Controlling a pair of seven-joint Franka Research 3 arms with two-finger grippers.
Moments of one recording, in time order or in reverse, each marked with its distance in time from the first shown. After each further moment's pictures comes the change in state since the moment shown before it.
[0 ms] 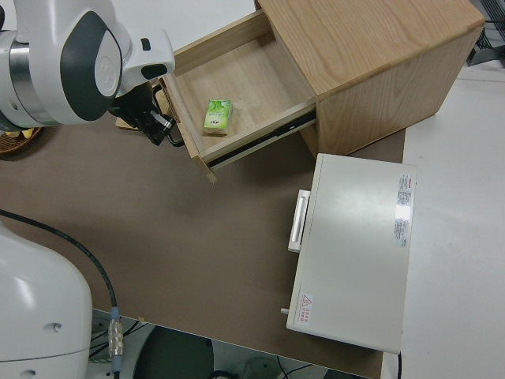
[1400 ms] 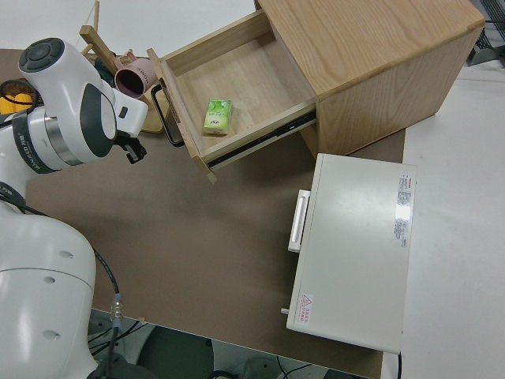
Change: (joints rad) left arm 0.000 0.000 0.000 0.000 0.000 0.000 0.000; right arm 0.152 0.111 0.052 -0.305 -0.080 0.501 0.722
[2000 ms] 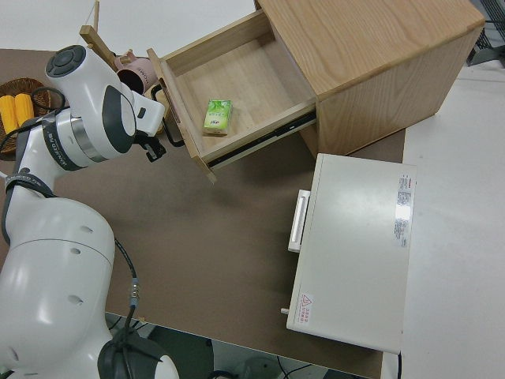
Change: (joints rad) left arm 0.000 0.000 0.000 0.000 0.000 0.000 0.000; right arm -0.001 0.071 -0.018 0.004 -0.085 0.048 0.028
